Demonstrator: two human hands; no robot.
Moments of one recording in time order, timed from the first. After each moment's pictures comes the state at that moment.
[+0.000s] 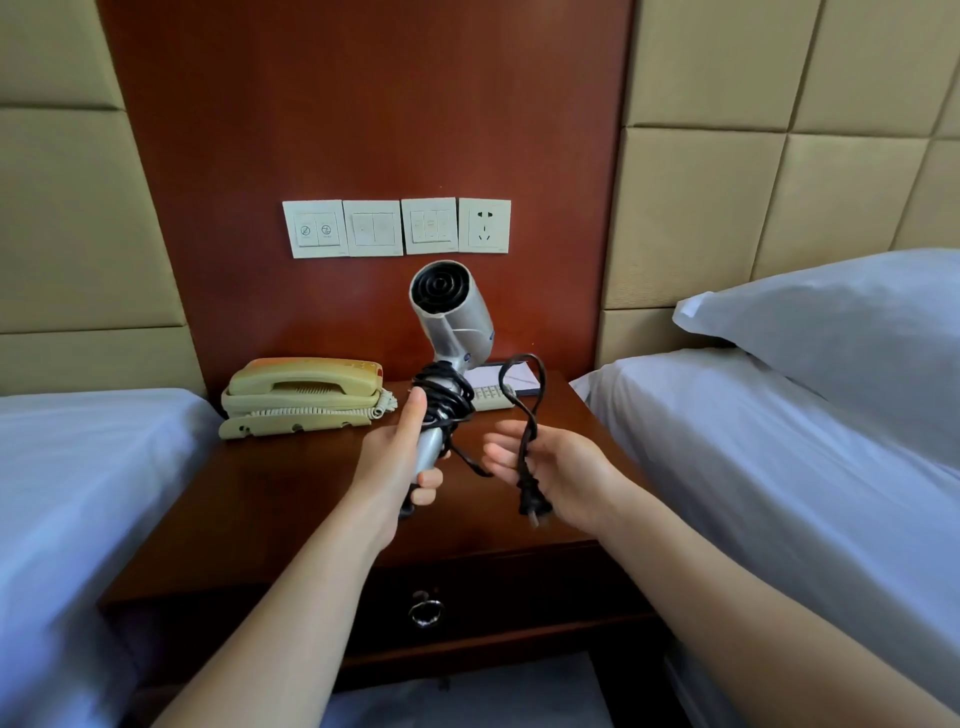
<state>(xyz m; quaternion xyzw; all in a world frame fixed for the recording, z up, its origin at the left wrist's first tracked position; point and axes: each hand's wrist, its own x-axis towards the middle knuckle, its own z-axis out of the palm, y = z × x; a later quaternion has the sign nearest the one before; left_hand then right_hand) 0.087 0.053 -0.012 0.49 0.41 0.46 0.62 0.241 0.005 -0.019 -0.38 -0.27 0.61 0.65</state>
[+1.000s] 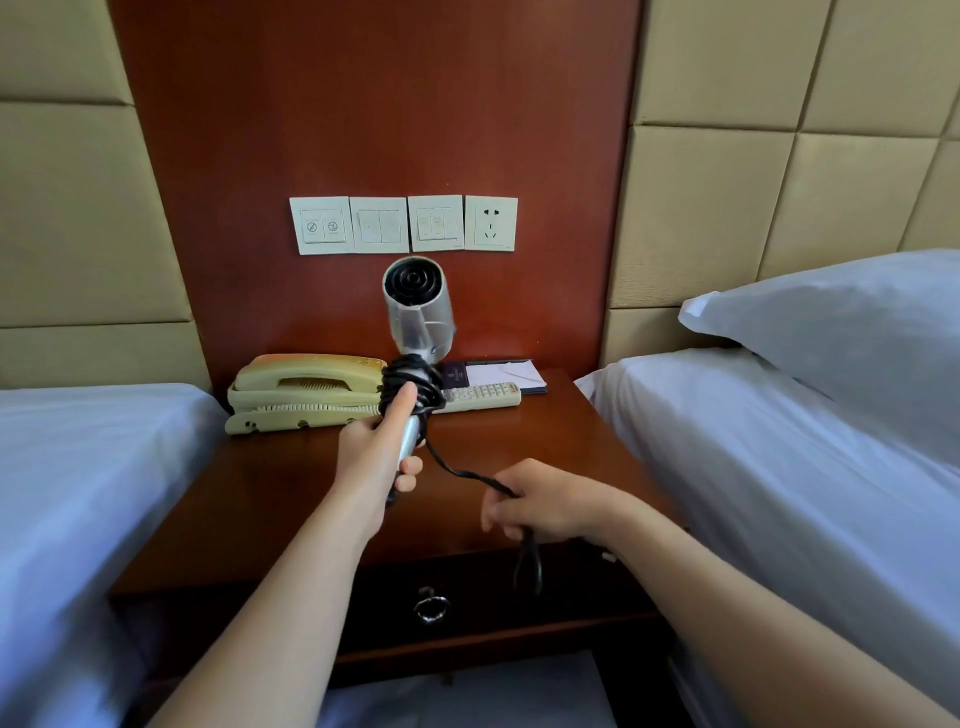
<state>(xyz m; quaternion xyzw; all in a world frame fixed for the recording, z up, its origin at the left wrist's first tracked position) 0.073 0.063 -0.011 0.49 0.48 0.47 0.56 0.229 -0.011 -0.015 -0.63 -0.67 0.35 0.19</state>
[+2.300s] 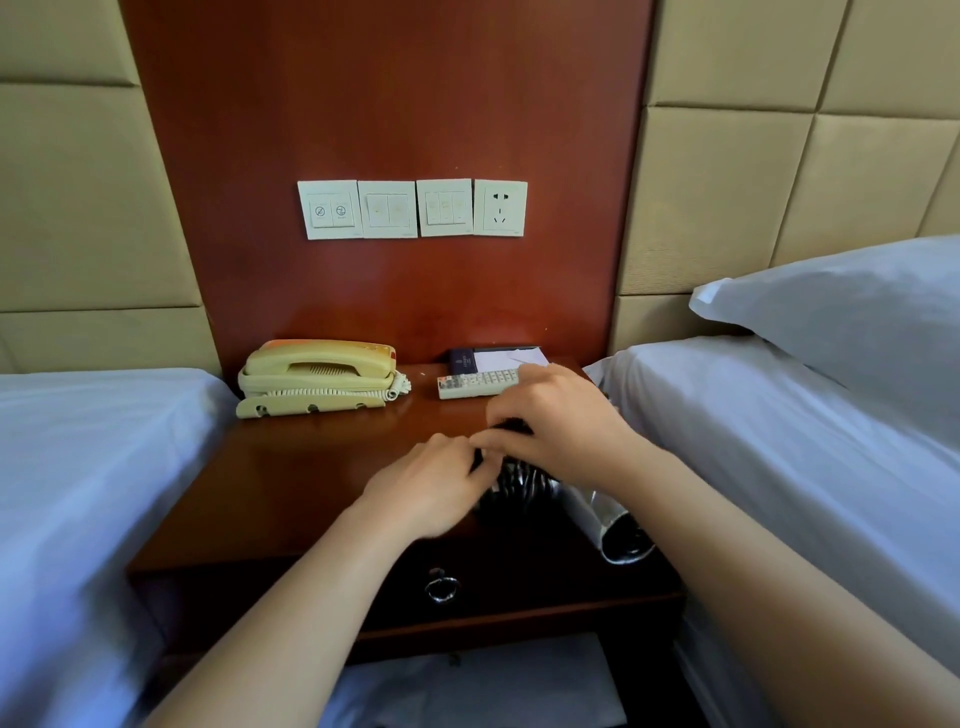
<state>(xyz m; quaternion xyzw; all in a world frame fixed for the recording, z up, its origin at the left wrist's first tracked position) 0.078 0.035 -0.014 0.88 0.43 0.13 0.15 0.227 -0.008 0.016 -0.51 -0.81 -0.19 0.24</state>
